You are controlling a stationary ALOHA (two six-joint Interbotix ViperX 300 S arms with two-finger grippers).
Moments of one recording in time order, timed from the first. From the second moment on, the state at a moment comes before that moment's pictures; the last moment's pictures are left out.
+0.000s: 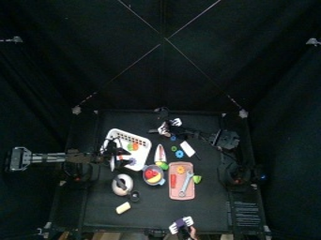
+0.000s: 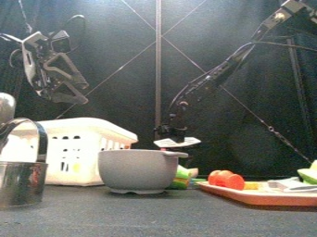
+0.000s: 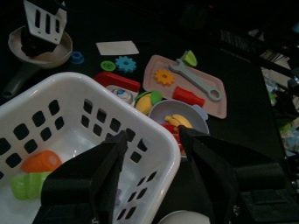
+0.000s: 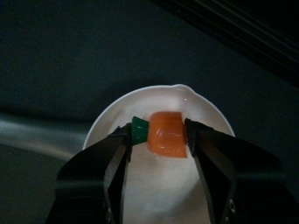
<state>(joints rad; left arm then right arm) 0.20 -0.71 1.18 0.57 -0.11 -0.83 -0.51 0.49 0.04 -0.63 0.73 0.98</state>
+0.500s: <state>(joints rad) 0.19 -0.71 1.18 0.56 -0.11 -0.83 -0.37 0.33 0.06 -0.63 0.79 0.99</state>
